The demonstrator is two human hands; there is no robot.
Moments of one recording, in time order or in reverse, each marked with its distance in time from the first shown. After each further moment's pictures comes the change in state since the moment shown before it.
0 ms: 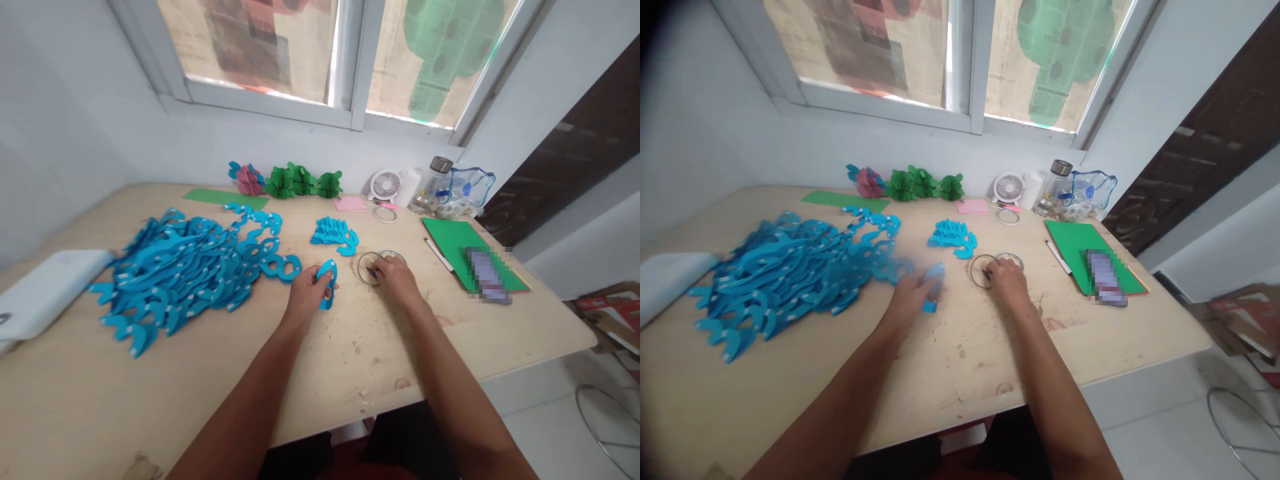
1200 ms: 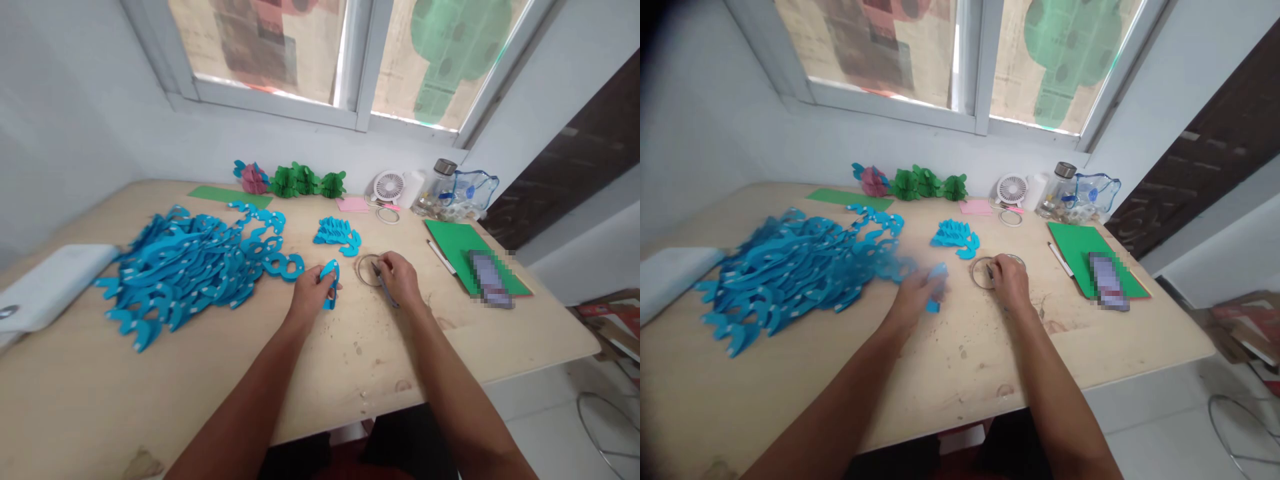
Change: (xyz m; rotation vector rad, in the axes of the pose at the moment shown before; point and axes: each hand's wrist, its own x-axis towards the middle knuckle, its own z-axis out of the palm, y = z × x) left_hand -0.002 -0.004 0.002 -0.036 0.006 0.020; right_hand 0.001 -0.001 0.005 0.357 0.243 0.111
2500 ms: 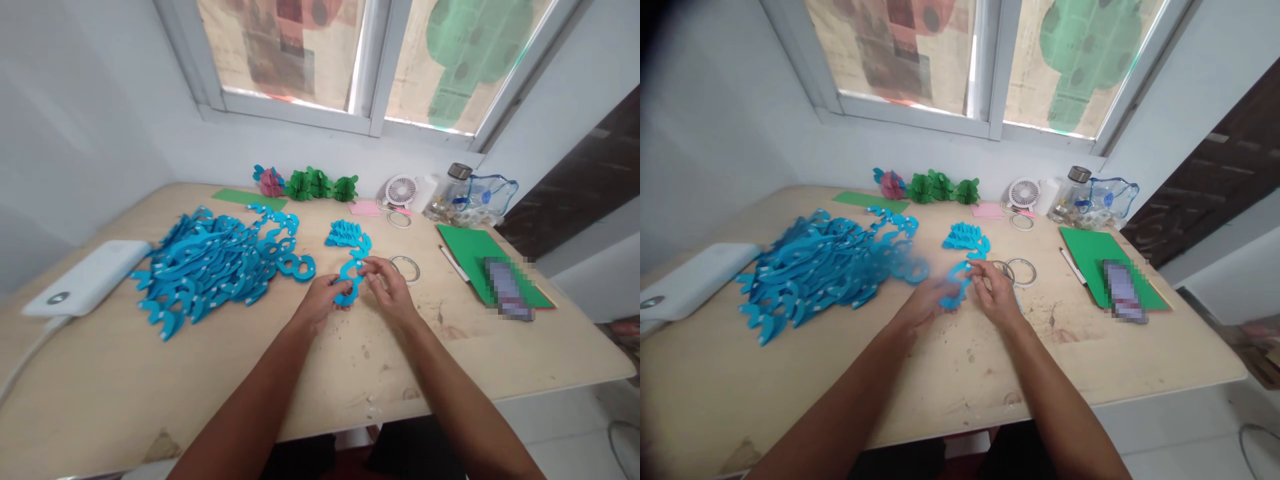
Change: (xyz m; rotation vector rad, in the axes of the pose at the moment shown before) left_hand -0.001 0.001 -0.003 -0.280 -0.188 -0.290; right_hand -0.015 -0.038 0.009 0.538 -0.003 -0.379
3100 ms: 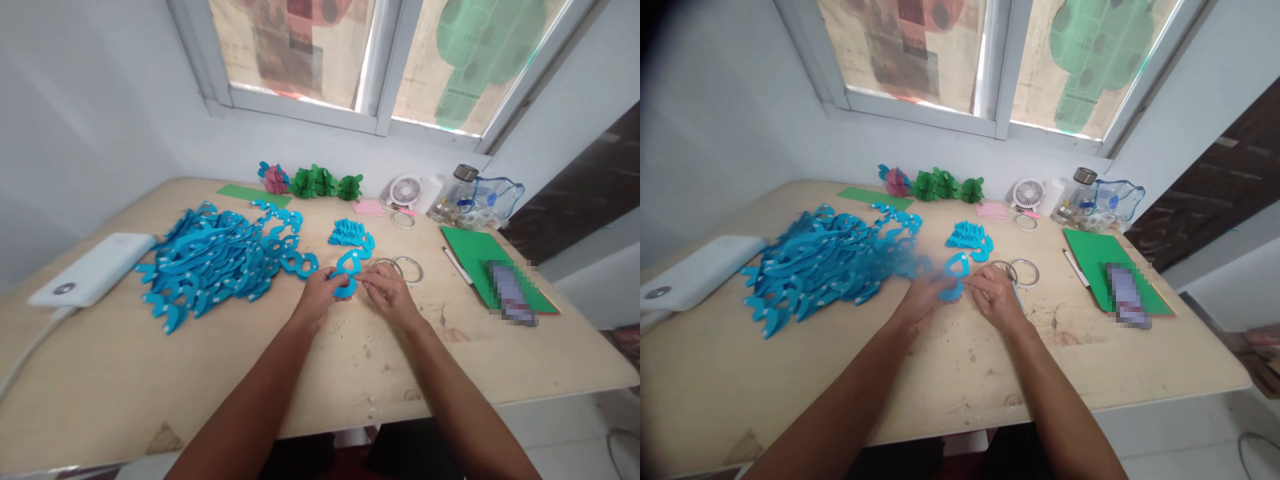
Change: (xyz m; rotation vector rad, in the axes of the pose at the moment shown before) left_hand -0.001 0.006 -0.001 -0.063 0.155 0.079; right_hand 0.001 0.003 -0.002 -0.184 -0.116 -0.211
